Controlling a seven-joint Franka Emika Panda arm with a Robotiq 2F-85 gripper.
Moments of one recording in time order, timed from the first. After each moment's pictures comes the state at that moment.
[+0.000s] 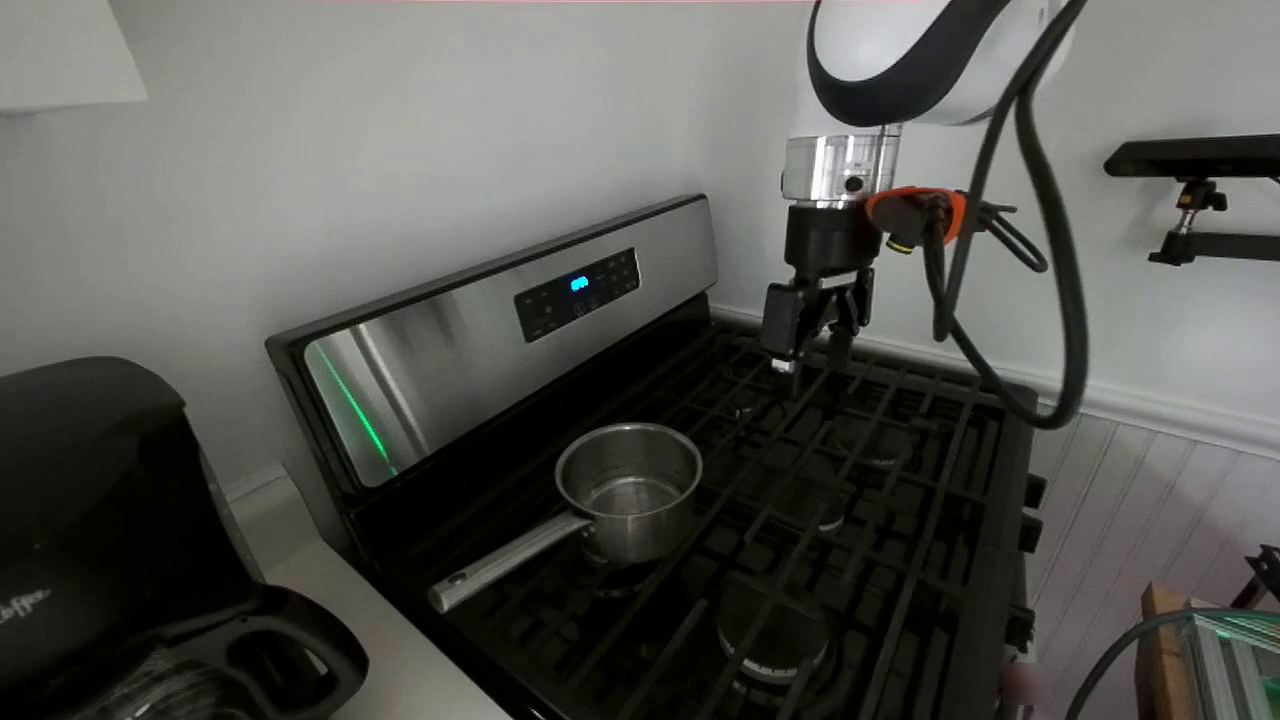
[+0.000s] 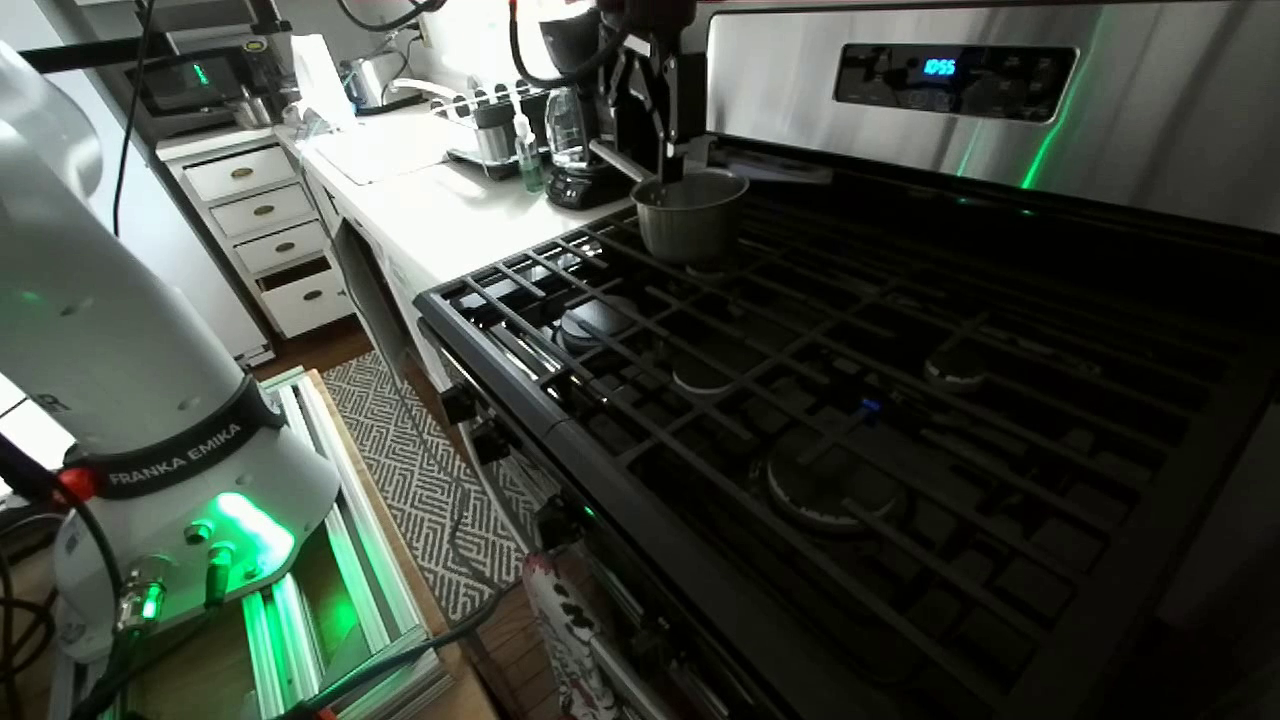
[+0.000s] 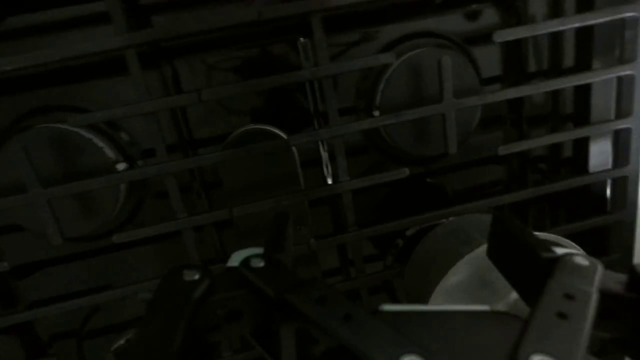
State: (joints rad) arm -0.12 -0.20 -0.16 -2.40 0.09 2.13 -0.10
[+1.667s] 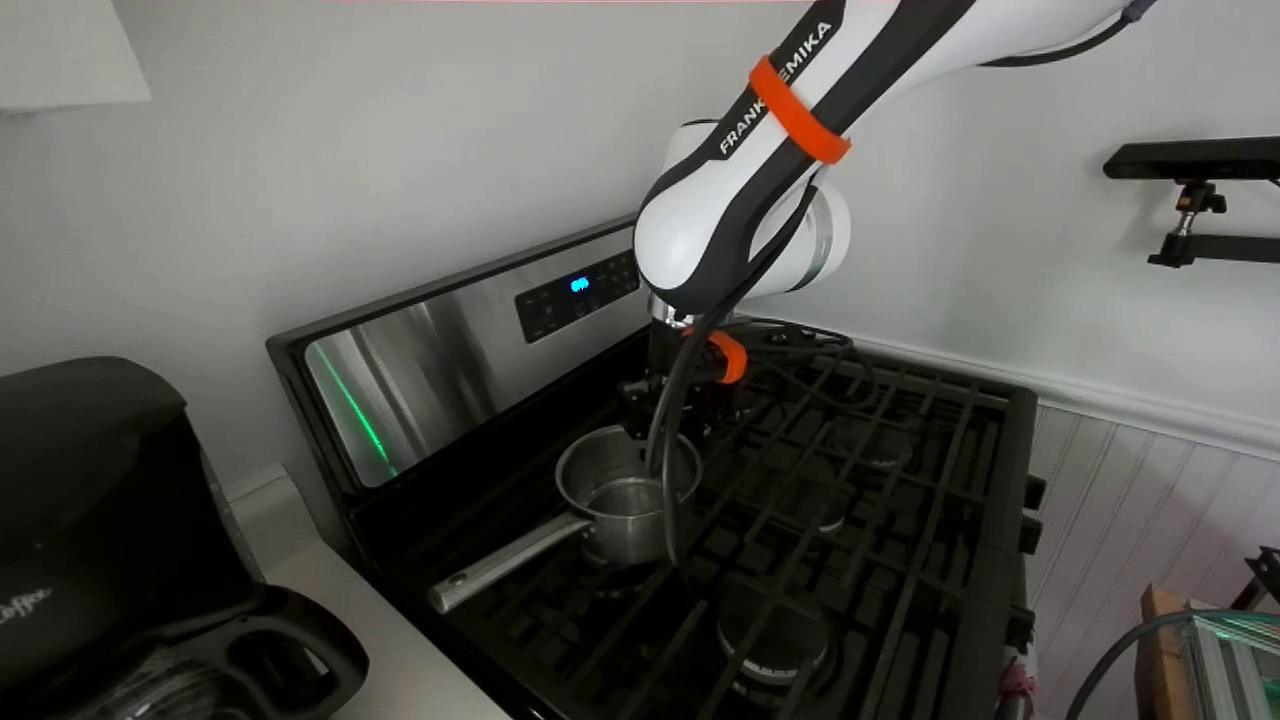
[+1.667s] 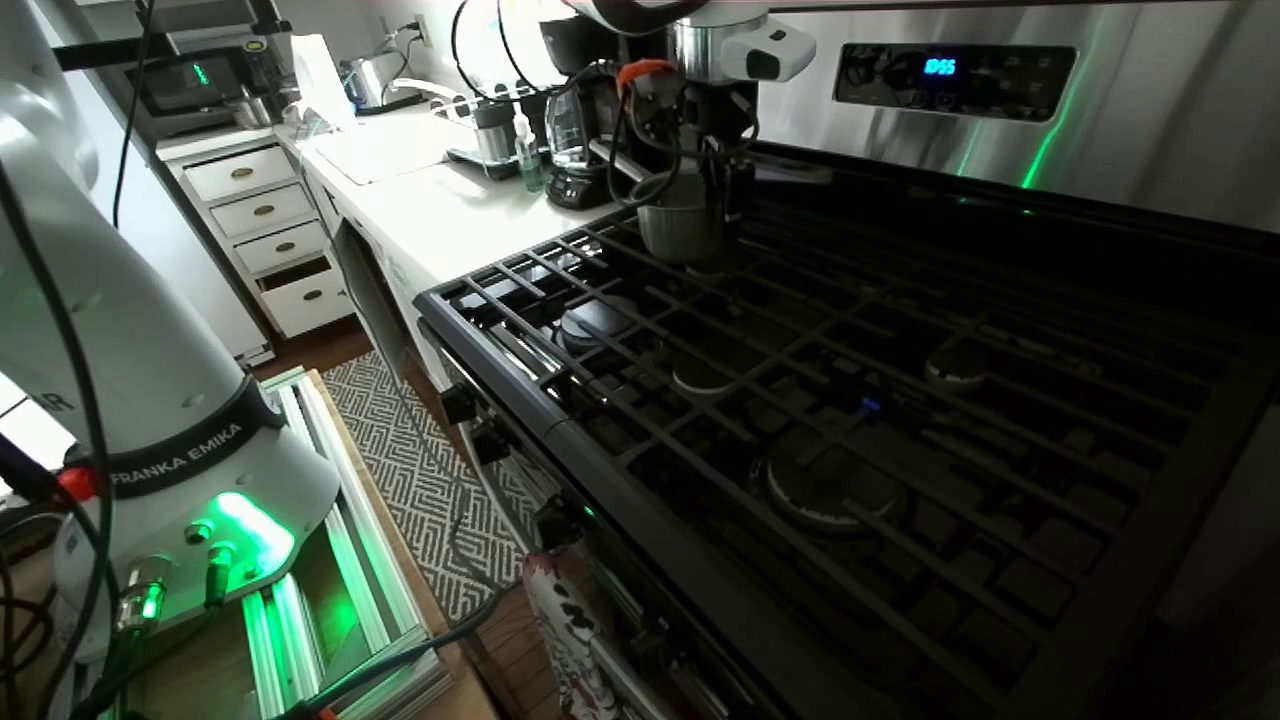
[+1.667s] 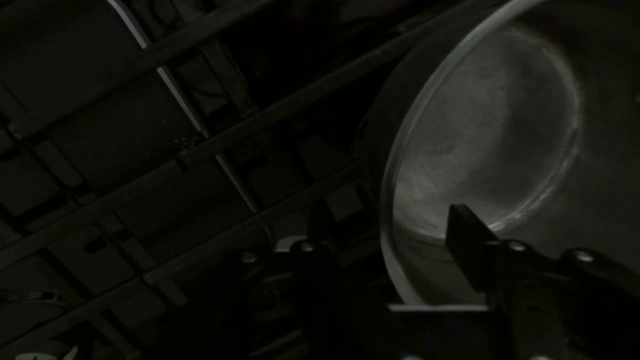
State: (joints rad) arm -0.07 0.26 -0.06 -2.18 0.20 2.52 0.19
